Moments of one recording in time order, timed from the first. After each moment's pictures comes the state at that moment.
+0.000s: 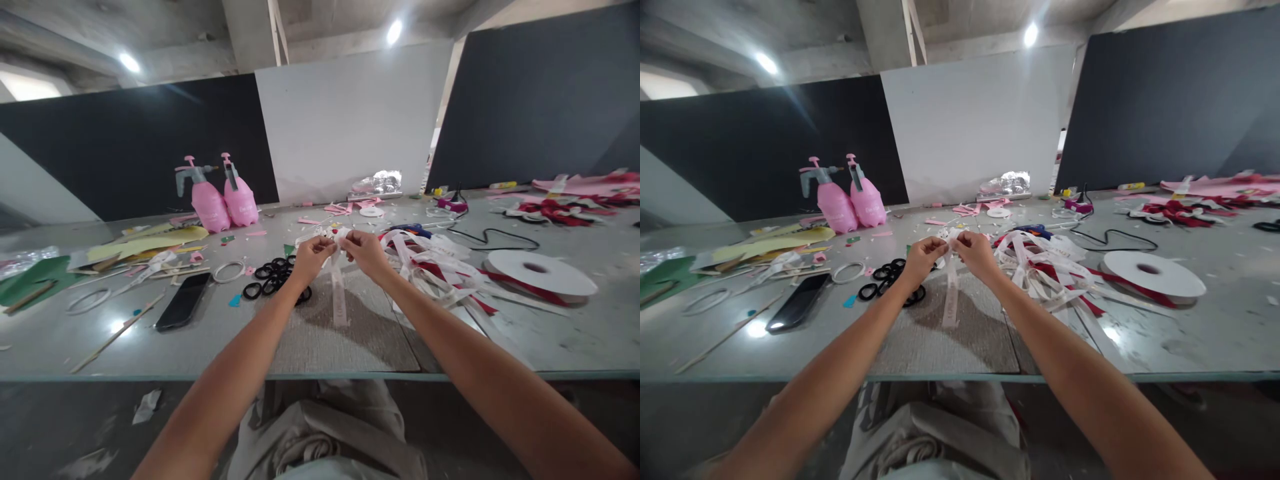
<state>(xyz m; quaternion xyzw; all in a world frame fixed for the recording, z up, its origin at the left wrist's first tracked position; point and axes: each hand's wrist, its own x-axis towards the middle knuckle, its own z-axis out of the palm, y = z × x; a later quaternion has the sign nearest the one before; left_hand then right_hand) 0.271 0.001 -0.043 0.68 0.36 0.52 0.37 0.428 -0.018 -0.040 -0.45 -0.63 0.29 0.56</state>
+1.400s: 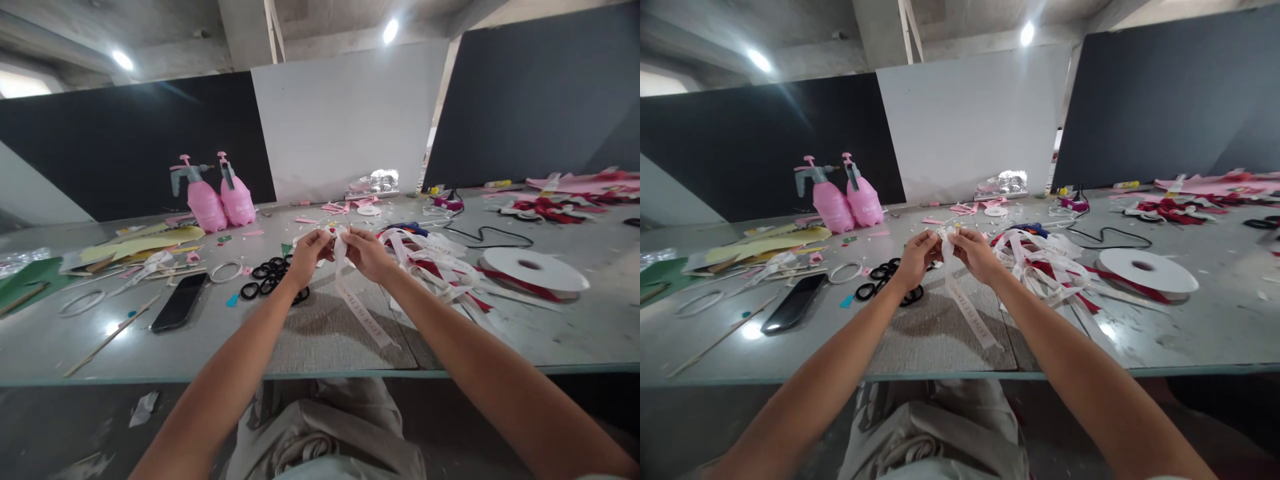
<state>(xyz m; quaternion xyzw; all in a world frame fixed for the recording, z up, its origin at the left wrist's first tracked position) 0.274 -0.015 -0.028 0.59 0.21 0.53 0.57 0.427 -0.031 -0.028 -0.22 -0.53 0.57 0.59</state>
